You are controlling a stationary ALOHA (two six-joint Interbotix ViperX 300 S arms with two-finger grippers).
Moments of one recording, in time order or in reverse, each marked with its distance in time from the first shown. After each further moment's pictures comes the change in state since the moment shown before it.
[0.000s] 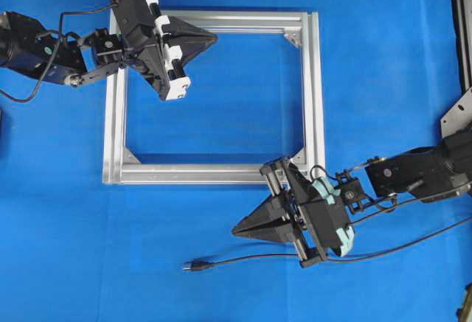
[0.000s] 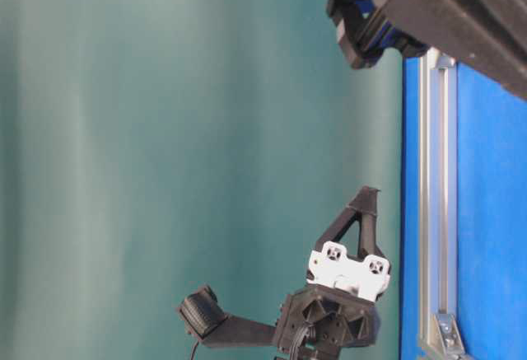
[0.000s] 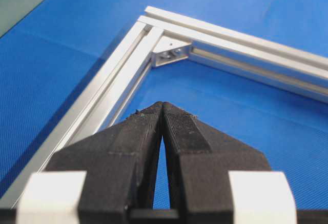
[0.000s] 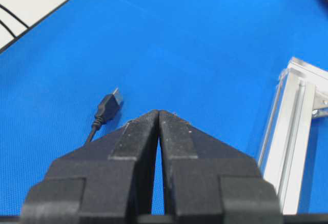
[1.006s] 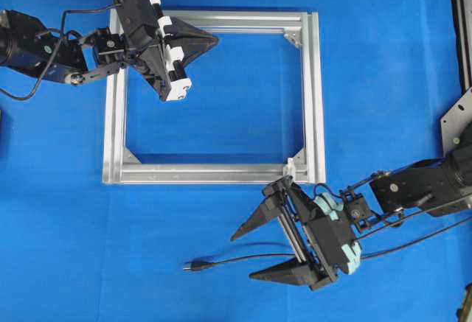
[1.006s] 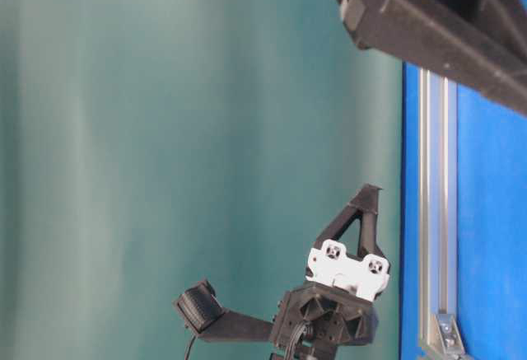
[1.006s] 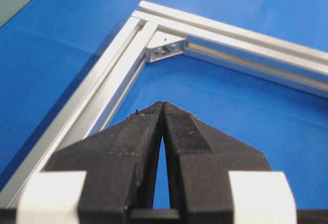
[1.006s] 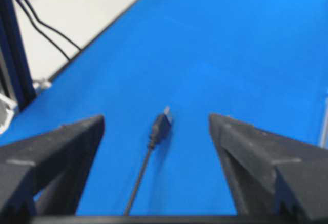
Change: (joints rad) left arm -0.002 -0.011 -0.012 0.014 0.049 -0.003; right arm 0.078 -0.026 -0.021 0.006 0.054 0.087
